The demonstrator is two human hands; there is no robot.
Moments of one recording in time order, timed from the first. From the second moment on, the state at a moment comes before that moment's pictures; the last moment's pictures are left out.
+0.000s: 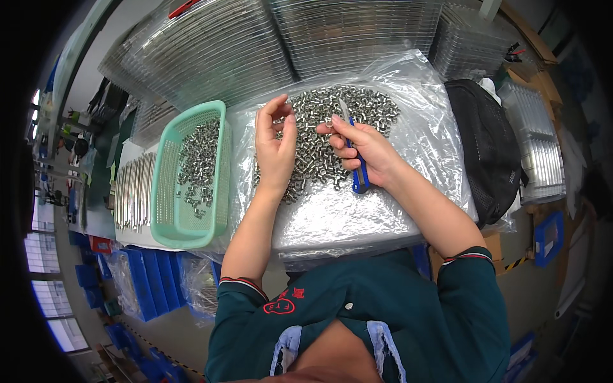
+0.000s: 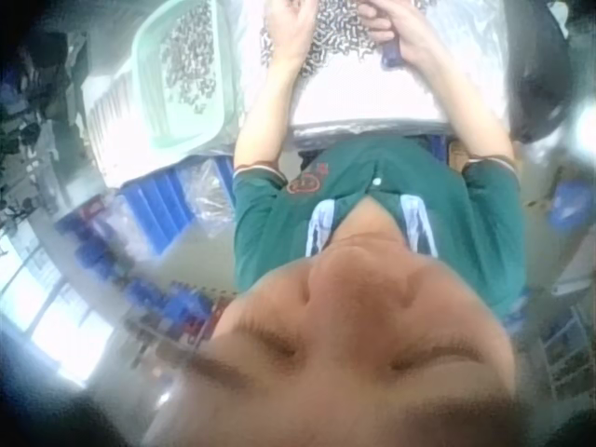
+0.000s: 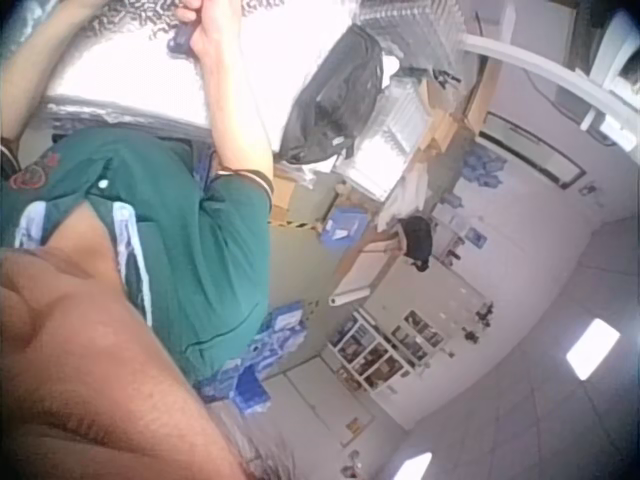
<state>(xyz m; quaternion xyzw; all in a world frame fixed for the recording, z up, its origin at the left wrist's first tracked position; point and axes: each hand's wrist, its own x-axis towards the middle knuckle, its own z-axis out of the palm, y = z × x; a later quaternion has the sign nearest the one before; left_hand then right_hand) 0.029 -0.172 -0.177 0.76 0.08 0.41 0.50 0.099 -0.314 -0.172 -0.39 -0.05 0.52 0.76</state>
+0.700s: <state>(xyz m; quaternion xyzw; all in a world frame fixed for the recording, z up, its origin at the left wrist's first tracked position) 0.029 -0.173 -0.183 0.86 -0.06 0.37 0.36 0.103 -0.315 -0.179 -0.36 -0.04 0.53 0.77</state>
